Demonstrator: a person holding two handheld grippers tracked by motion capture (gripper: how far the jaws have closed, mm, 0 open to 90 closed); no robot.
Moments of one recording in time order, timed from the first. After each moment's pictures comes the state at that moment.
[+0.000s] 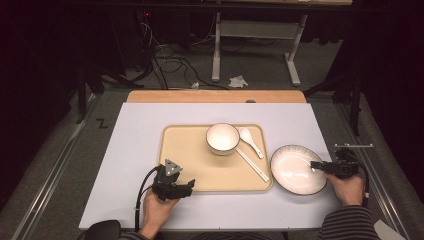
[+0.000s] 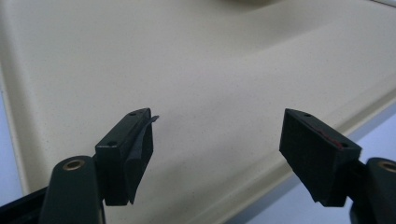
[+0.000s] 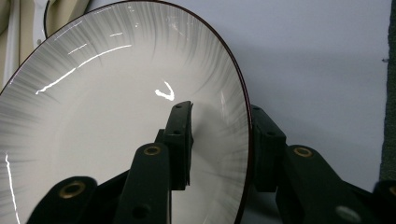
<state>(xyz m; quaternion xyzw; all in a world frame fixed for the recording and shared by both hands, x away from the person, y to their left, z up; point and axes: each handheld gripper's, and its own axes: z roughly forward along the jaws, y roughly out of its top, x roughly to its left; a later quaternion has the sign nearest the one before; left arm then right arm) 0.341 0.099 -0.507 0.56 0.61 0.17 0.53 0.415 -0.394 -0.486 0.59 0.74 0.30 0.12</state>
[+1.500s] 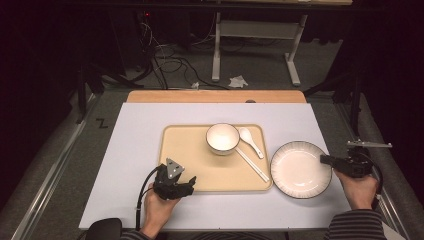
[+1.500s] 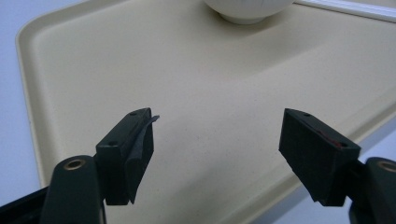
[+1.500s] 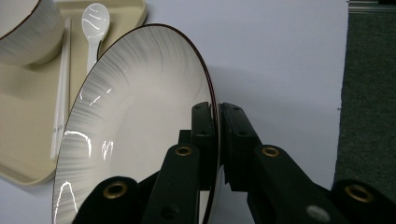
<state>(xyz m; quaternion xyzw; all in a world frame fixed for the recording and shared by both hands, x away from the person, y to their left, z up) 0.336 0.097 -0.504 0.57 0.59 0.21 0.54 0.414 -0.403 -0.460 0.58 0.73 0.36 0.08</state>
